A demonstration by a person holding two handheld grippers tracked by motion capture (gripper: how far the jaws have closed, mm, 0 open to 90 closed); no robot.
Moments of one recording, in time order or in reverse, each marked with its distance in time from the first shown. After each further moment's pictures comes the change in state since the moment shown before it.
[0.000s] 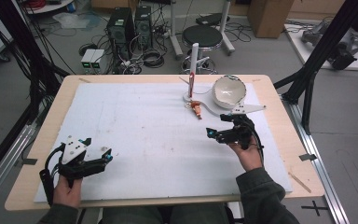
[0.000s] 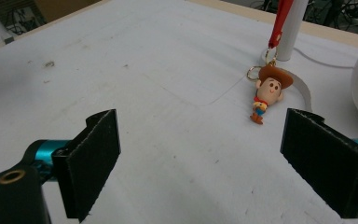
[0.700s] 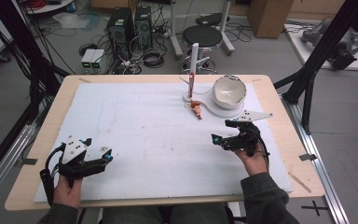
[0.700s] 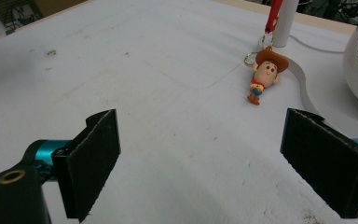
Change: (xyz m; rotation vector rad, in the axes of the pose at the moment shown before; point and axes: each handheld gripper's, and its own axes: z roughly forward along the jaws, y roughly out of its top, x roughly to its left) left arm 0.000 0.000 0.001 0.012 -0.011 -0.007; right arm 0.001 -0.019 -0.015 -0.008 -0.004 -0.010
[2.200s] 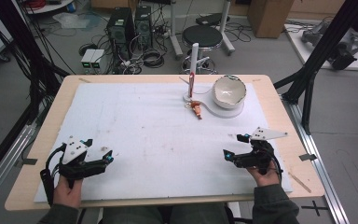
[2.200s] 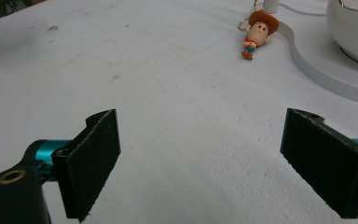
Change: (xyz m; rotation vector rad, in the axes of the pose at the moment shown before) left arm -0.002 0.000 0.000 0.002 -0.017 0.009; right arm 0.008 -0.044 -0.036 0.007 -0.022 0.020
